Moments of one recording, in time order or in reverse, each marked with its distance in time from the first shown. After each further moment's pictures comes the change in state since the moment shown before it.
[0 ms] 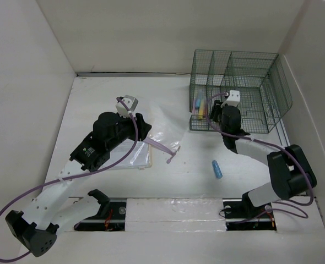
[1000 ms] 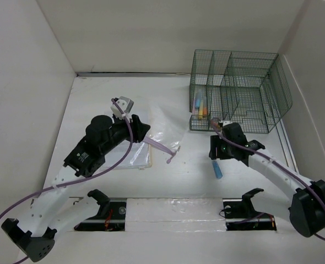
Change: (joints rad) left arm 0.000 -0.061 0.000 0.000 0.029 0.000; right arm 0.067 -0.398 -0.047 -1.067 -0.367 0.145
